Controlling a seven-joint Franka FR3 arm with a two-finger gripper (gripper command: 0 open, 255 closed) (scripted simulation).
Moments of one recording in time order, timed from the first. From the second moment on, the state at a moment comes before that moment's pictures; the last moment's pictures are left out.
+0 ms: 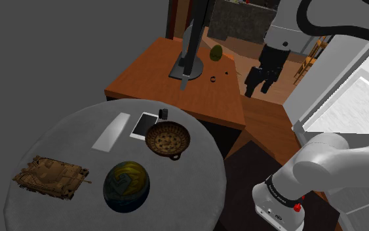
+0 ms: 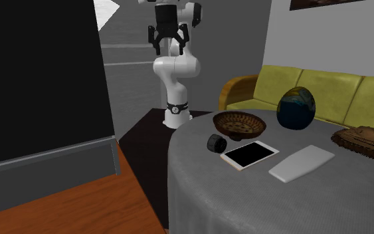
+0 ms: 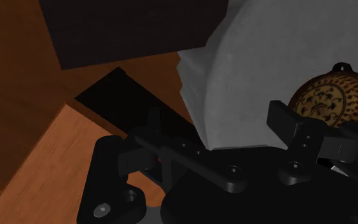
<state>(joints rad) 0.00 -0.82 0.06 -2.40 0.08 1.50 0.16</state>
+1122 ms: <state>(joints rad) 0.06 -0.33 0.19 -2.30 0.11 1.91 0.17</state>
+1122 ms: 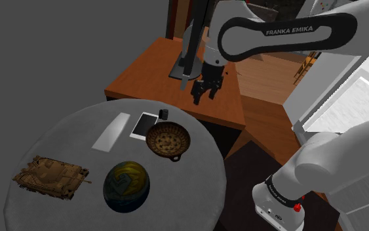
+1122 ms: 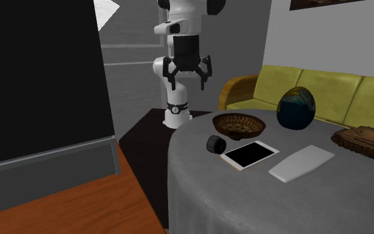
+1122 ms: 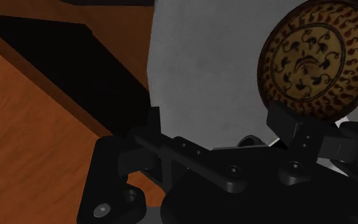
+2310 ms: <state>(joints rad) 0.13 0.20 0.28 -2.00 -0.01 2.16 0.24</state>
